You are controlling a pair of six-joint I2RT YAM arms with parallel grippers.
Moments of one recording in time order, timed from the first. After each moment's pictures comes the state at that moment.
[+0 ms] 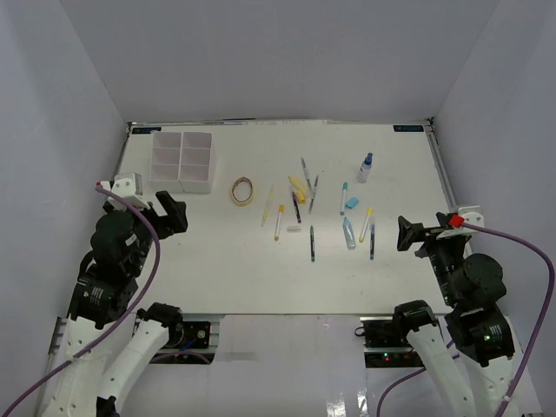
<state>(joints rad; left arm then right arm) -0.30 0.54 1.00 -0.70 -0.25 -0.28 0.30 0.20 0.77 -0.56 0.14 -0.03</state>
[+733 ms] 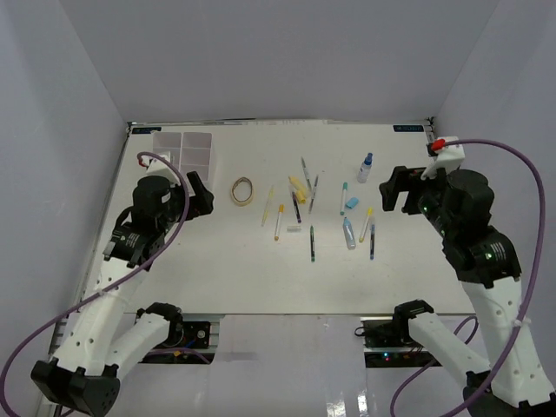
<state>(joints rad) -0.30 0.82 0.96 -0.58 -0.12 -0.41 0.30 0.74 1.21 -0.75 0.05 0.09</state>
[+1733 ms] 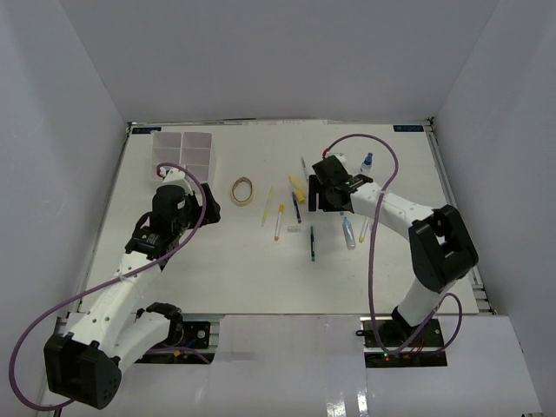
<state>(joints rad) -0.30 0.91 0.72 -0.33 -0.12 -0.38 0.60 1.66 1.16 -0.46 0.27 0.44</state>
